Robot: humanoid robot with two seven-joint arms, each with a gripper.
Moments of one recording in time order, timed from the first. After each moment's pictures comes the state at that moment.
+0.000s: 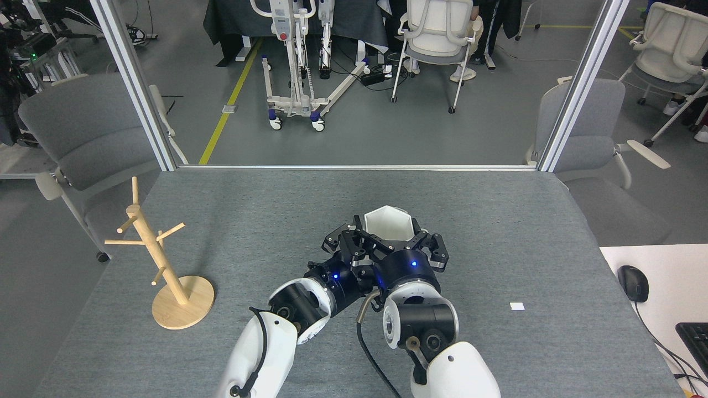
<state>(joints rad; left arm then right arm) -0.47 -0.11 -0.35 -1.33 -1.67 -0.49 -0.27 -0.38 0.11 0.52 -1.73 1.46 0.52 0.65</state>
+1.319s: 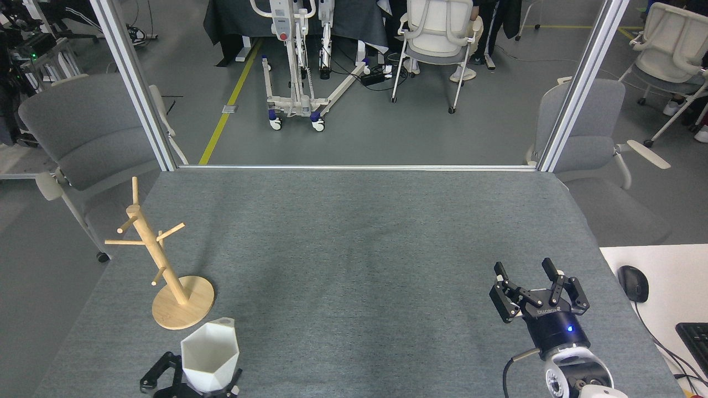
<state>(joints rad) 0.25 0.18 0.13 -1.71 -1.67 -0.51 0.12 -0.16 -0.07 -0.20 -1.31 1.46 -0.35 -0.12</state>
